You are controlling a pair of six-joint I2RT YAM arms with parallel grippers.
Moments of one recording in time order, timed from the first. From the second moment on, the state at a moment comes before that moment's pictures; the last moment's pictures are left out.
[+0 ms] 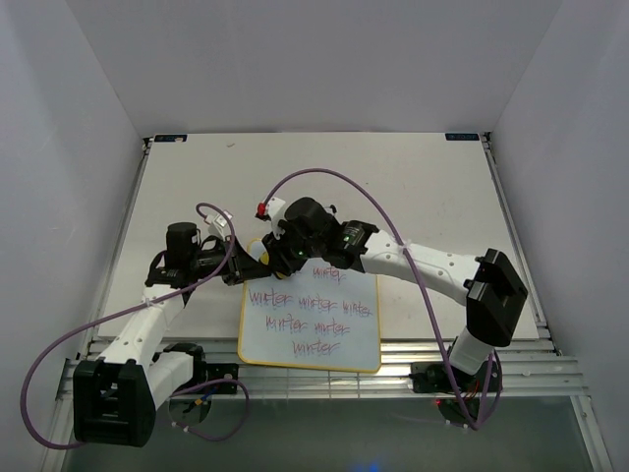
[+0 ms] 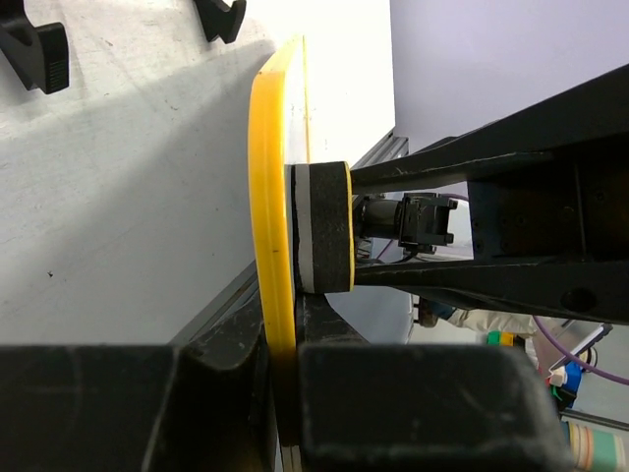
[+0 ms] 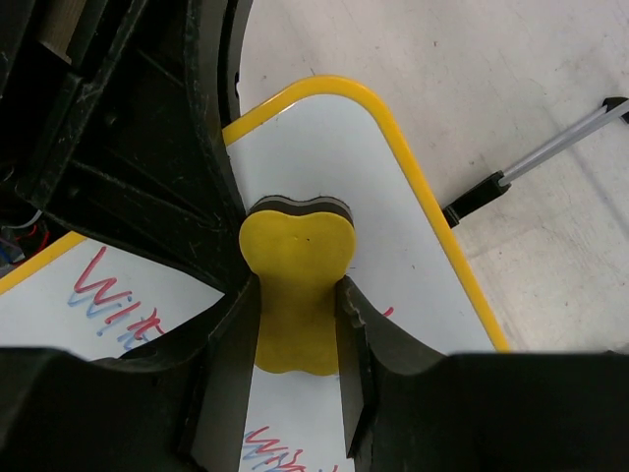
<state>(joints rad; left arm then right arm) -0.09 1.00 0.53 -0.20 0.98 -0.64 1.06 1.66 1.35 -0.32 -0.16 0.11</state>
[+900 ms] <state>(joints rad) -0.10 1.01 0.50 -0.20 0.95 -0.68 0.92 1.56 1.06 -0.20 -0.17 0.17</state>
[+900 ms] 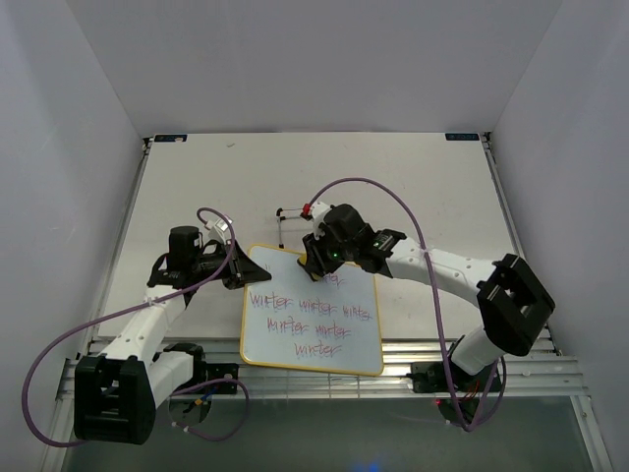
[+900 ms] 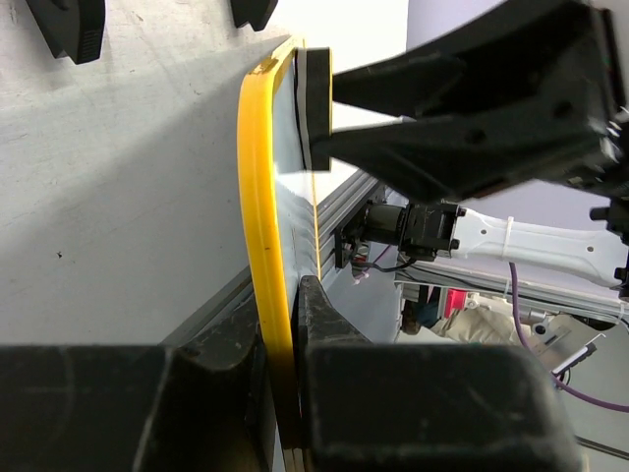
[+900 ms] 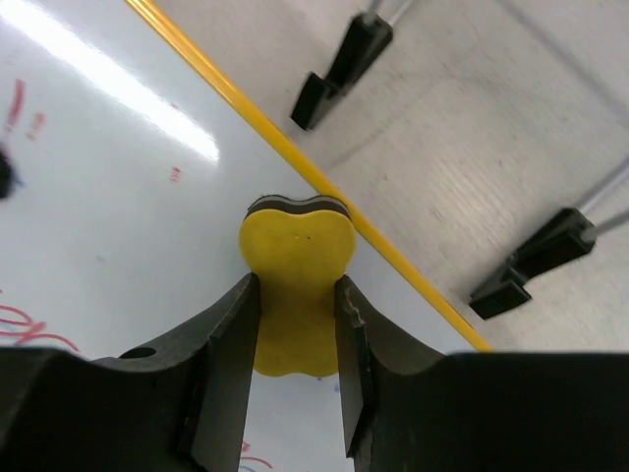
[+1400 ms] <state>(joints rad) -0.09 1.03 0.48 -0.16 0.97 -0.66 0.98 1.62 1.18 -0.27 -0.21 0.17</state>
